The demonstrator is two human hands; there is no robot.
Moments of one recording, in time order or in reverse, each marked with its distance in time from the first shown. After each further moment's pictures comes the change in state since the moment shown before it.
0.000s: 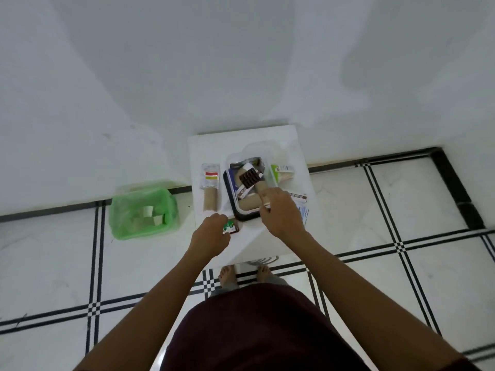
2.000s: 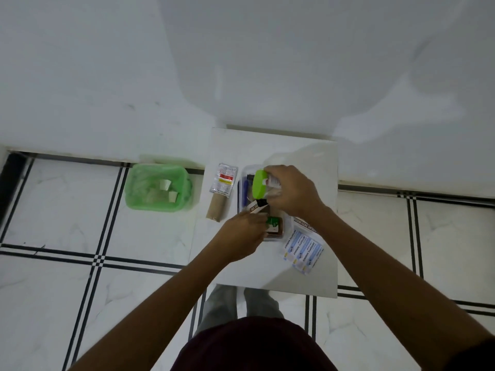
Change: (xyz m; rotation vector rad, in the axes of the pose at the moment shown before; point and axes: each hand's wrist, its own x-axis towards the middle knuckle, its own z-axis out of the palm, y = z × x) left_hand 0.070 0.065 -0.008 0.143 0.135 0.369; right_hand 0.158 0.028 -0.017 -0.076 -0.345 -0.332
